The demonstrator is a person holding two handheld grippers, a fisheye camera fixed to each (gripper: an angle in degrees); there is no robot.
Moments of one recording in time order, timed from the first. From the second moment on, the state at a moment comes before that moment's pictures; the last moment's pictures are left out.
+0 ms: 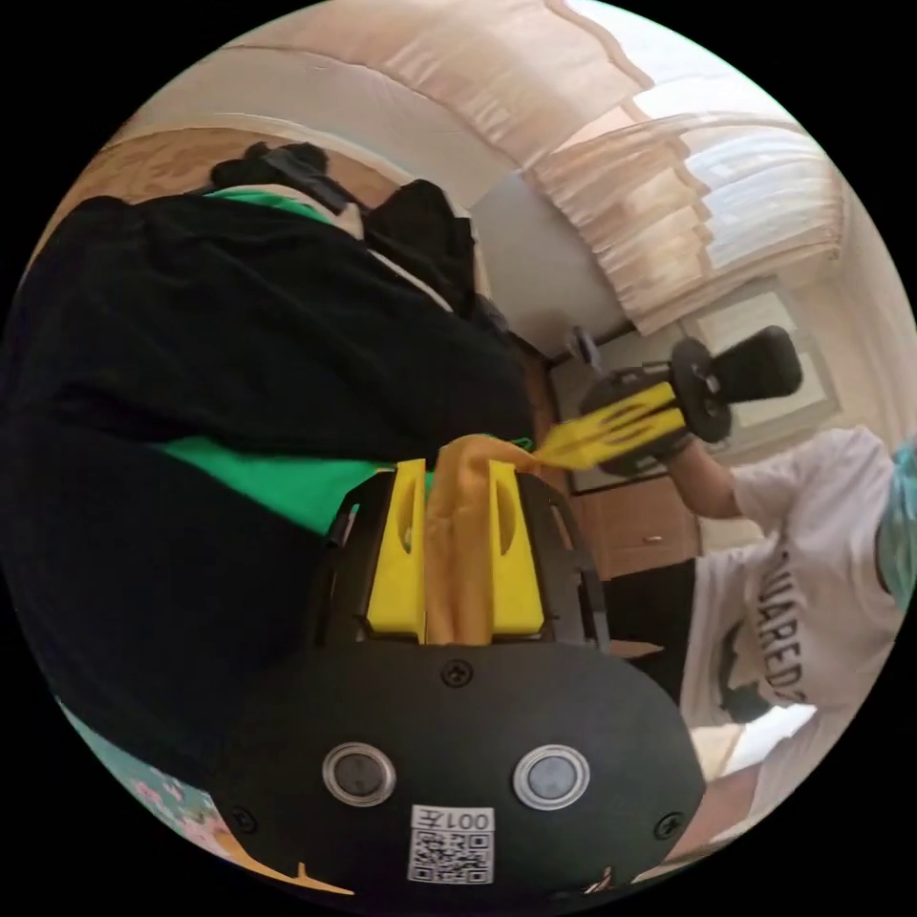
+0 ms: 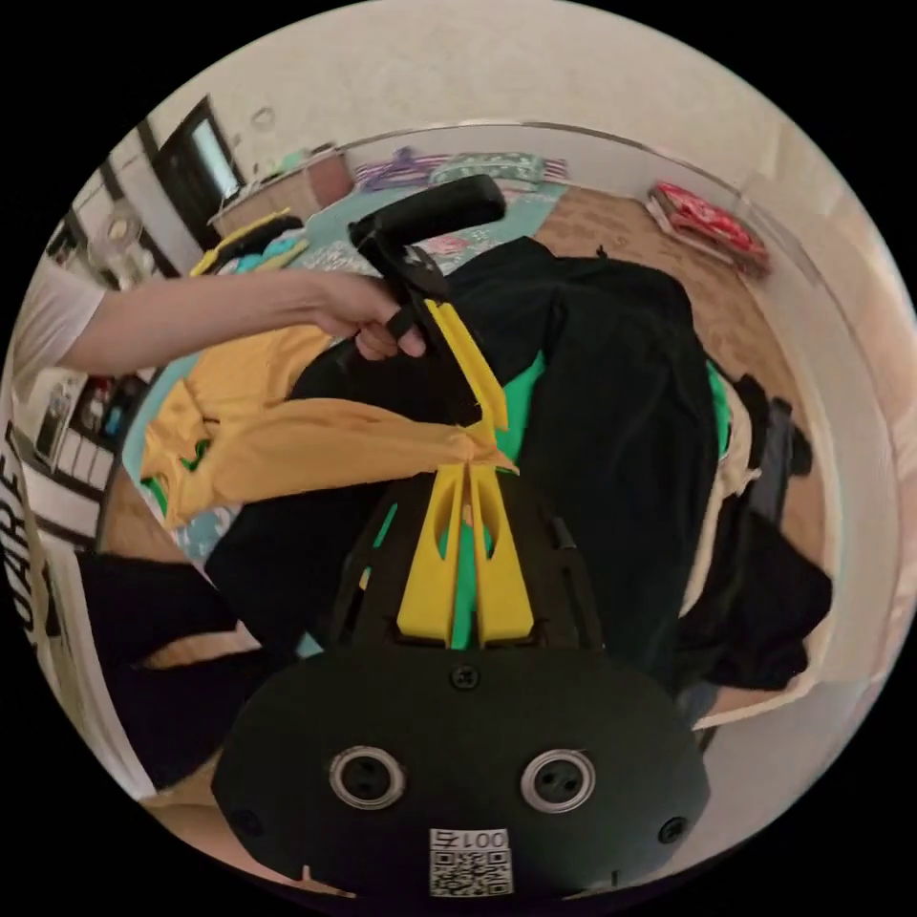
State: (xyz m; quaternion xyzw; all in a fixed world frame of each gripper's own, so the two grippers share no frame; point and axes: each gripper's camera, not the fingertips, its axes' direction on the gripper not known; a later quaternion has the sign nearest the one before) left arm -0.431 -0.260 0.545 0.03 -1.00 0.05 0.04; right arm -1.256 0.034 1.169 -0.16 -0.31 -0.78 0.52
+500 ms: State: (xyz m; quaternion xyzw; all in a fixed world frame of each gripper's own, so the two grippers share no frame) left arm -0.419 -0.265 0.512 0.07 -0.99 -0.05 0.07; right arm -1.202 0.034 1.219 -0.30 -0.27 -0.73 0.55
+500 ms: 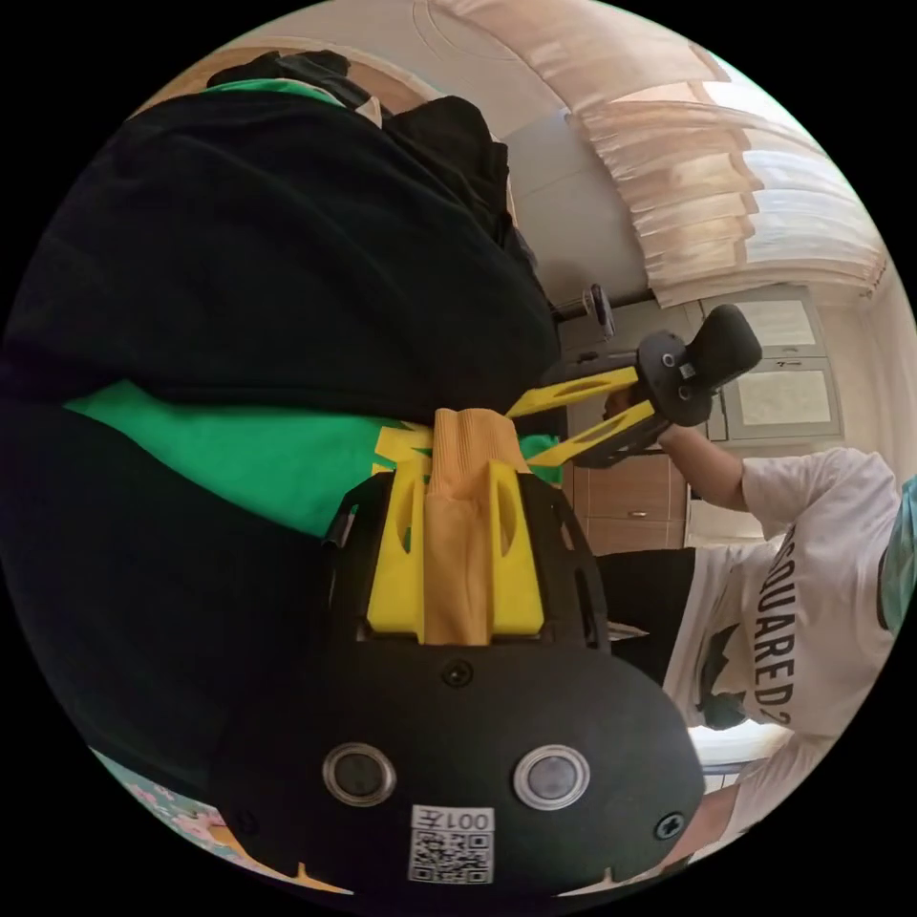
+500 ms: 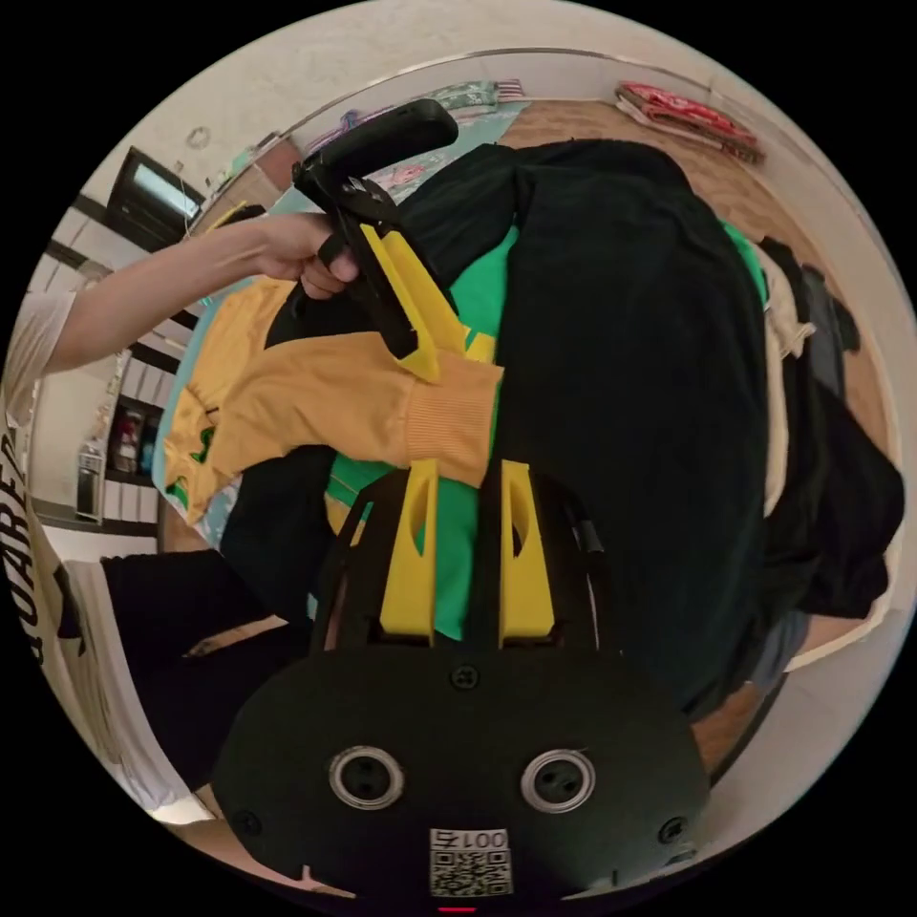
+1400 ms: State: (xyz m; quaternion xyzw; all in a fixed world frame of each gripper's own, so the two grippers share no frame) left arm -0.538 -0.091 0.731 -0.13 -0.96 0.15 0.17; right arm -1.179 0.009 0.953 -0.20 -0.51 -0.71 0.44
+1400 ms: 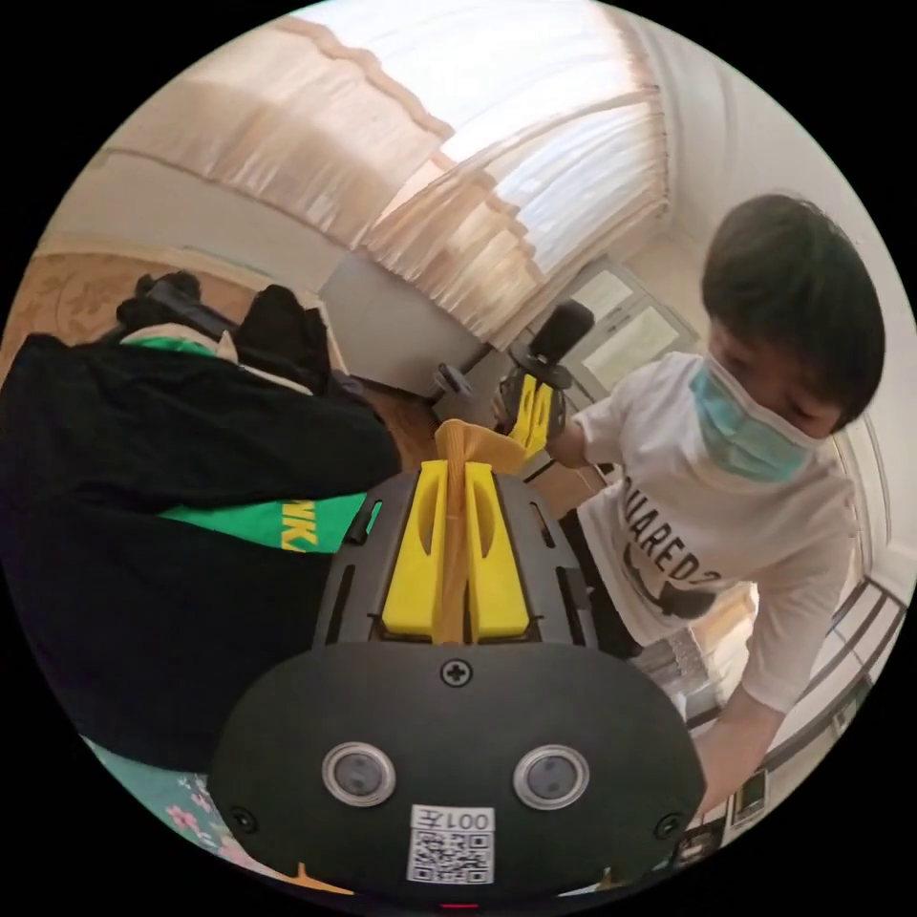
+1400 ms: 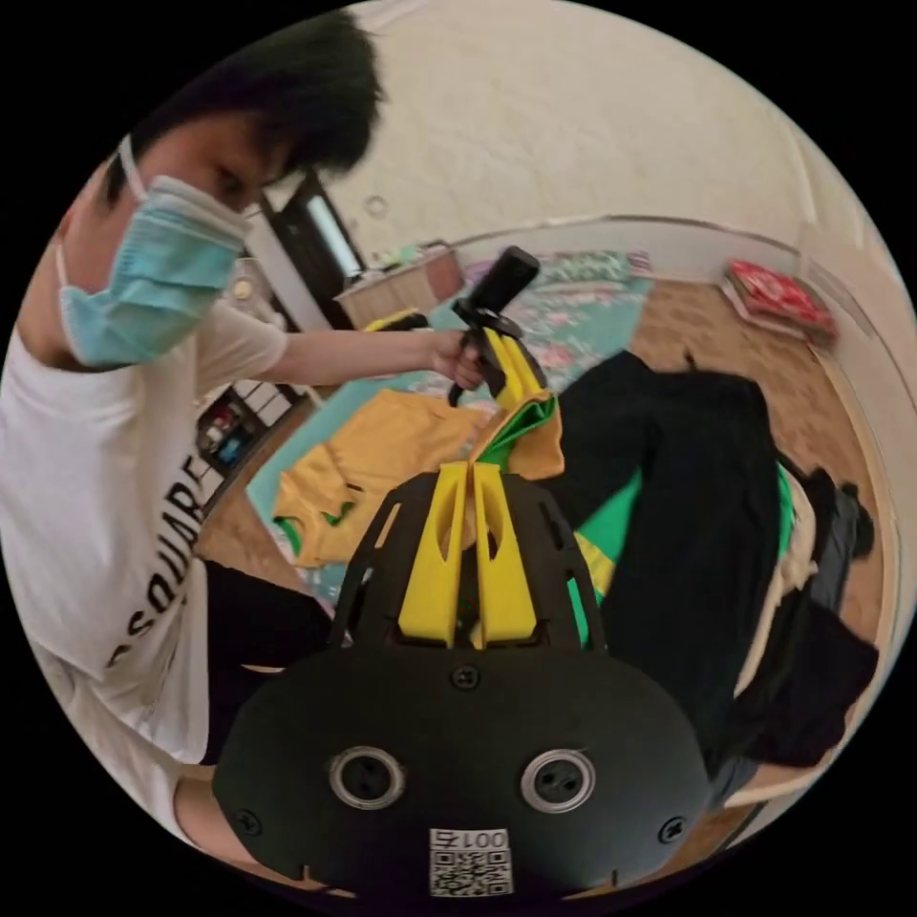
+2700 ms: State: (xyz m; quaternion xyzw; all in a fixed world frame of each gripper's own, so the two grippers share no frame) left arm -0.665 0.553 0.662 0.51 -0.78 0.35 -0.10; right arm -1.057 0.617 0.672 -0.16 -0.14 -0.88 0.42
